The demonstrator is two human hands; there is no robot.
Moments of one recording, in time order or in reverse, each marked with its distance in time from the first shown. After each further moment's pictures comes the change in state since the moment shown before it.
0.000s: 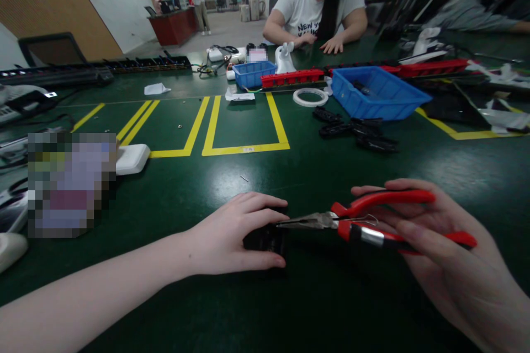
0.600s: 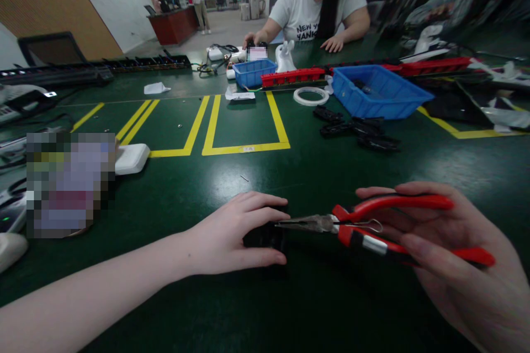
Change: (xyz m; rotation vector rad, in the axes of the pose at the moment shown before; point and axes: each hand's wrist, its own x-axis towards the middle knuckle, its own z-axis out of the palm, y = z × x) left_hand 0.000 0.000 0.000 -0.030 0.011 -0.003; right_hand -0.005 -0.001 0.001 -0.068 -0.041 -0.140
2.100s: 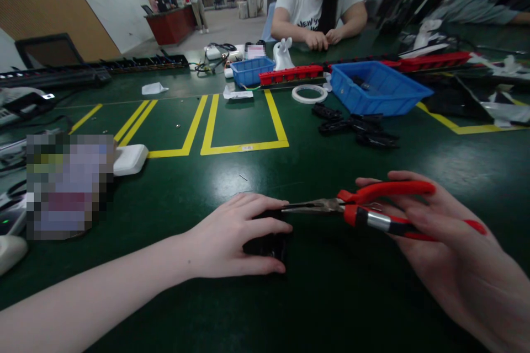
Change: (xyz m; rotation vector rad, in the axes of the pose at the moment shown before) left_hand -0.002 -0.001 0.004 0.179 -0.014 0.092; right_hand 0.006 -0.001 0.000 0.128 0.130 0.244
